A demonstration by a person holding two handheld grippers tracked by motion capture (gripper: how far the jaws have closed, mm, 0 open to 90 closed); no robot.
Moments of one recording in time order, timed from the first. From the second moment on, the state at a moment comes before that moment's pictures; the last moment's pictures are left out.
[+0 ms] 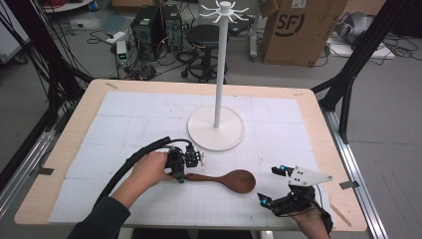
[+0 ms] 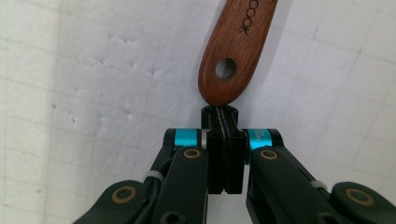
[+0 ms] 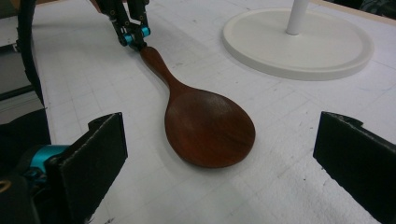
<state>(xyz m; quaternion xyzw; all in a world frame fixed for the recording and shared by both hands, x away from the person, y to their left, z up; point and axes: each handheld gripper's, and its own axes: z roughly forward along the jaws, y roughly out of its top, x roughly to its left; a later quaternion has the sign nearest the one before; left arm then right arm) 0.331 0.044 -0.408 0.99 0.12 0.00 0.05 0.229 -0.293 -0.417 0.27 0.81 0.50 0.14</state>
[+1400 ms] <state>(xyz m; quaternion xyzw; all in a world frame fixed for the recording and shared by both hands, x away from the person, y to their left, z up) 0.329 0.074 -0.376 0.97 0.15 -0.01 0.18 0.228 -0.297 -0.418 0.27 0.81 0.50 0.14</state>
